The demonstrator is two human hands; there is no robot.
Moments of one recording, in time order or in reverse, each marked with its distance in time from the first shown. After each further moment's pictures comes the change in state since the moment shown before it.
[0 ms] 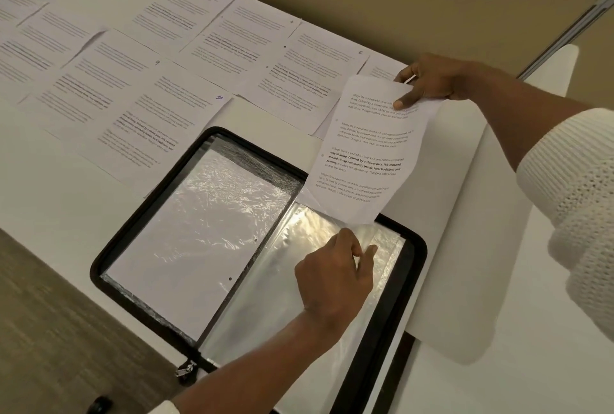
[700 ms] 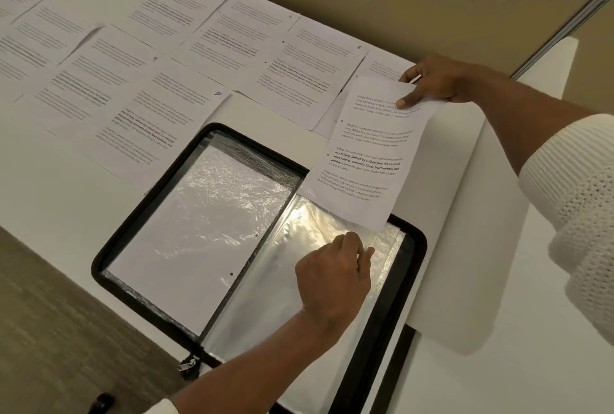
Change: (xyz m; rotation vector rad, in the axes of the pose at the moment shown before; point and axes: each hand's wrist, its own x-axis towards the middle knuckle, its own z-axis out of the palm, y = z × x) left_hand -0.005 -0.004 -0.006 0.107 -0.048 0.138; right_hand -0.010 0.010 0.007 0.069 0.037 0.045
